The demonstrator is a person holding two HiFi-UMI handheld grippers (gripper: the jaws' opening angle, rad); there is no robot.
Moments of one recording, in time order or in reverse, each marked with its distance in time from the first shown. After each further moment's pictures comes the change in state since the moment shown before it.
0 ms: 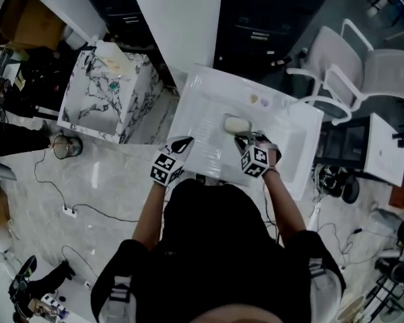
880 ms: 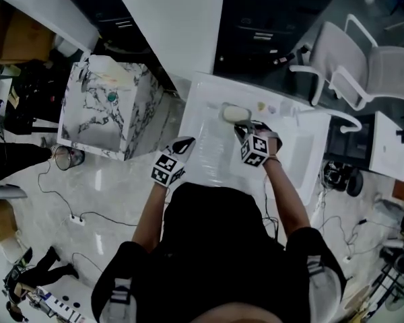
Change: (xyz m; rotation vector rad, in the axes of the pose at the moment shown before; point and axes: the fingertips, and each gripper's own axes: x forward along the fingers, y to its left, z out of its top) left arm 0.027 0.068 0.009 0.002 0.042 -0.063; right arm 0.063 -0.076 0.031 0.000 0.028 -0.012
